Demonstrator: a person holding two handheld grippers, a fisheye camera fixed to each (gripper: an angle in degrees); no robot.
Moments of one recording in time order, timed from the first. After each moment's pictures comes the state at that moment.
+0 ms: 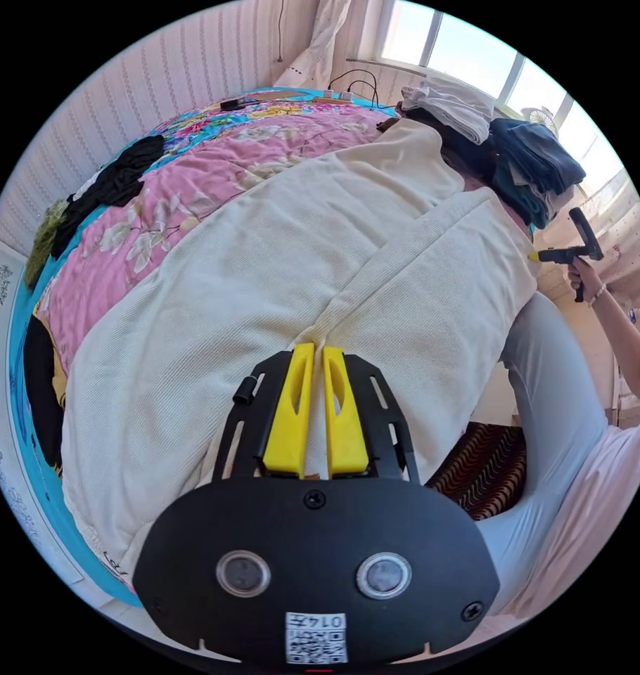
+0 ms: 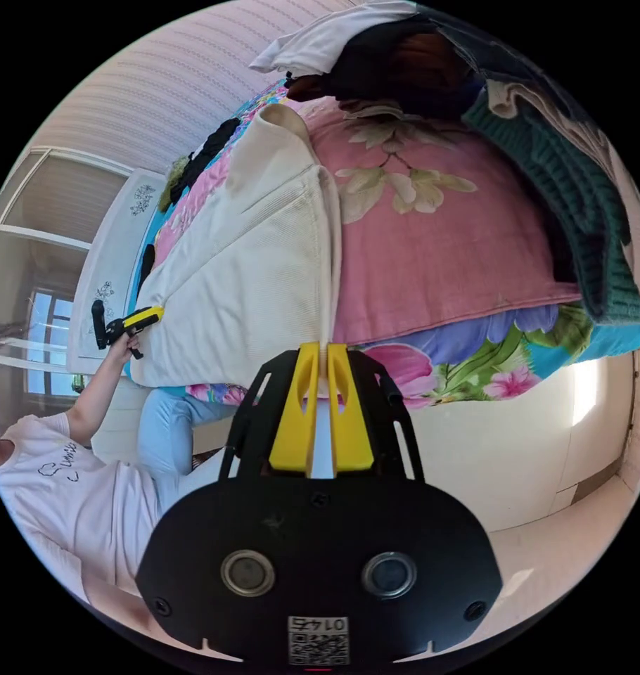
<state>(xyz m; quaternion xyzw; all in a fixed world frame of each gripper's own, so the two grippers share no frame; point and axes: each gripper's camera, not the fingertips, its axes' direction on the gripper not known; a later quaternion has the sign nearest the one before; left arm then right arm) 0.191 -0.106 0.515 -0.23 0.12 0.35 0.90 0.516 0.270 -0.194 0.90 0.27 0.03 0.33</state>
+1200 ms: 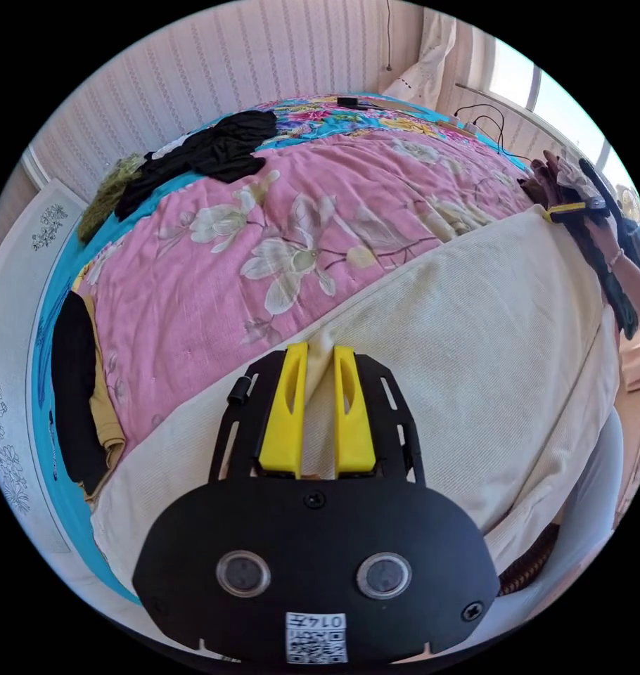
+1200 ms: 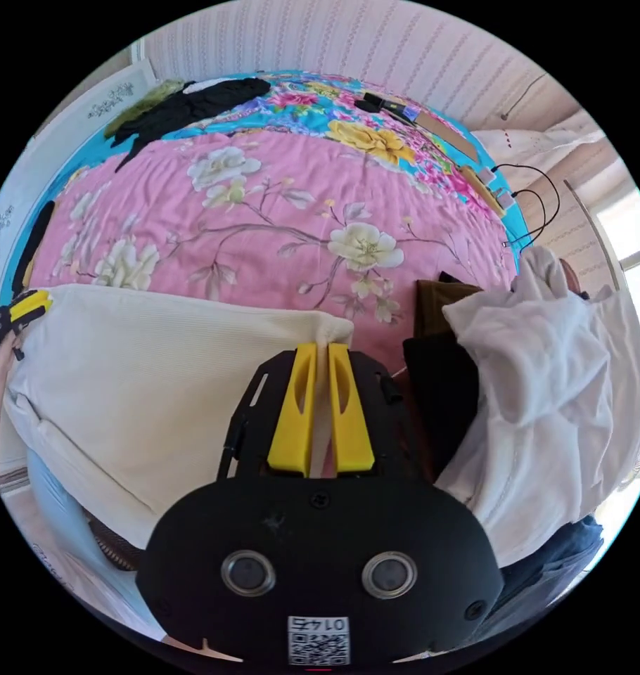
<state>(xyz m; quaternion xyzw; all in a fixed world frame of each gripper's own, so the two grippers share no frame) 0.036 -0.184 0.527 -0.19 0.01 0.25 0.95 0.135 0.345 -0.382 0.78 0.52 0.26 0.24</state>
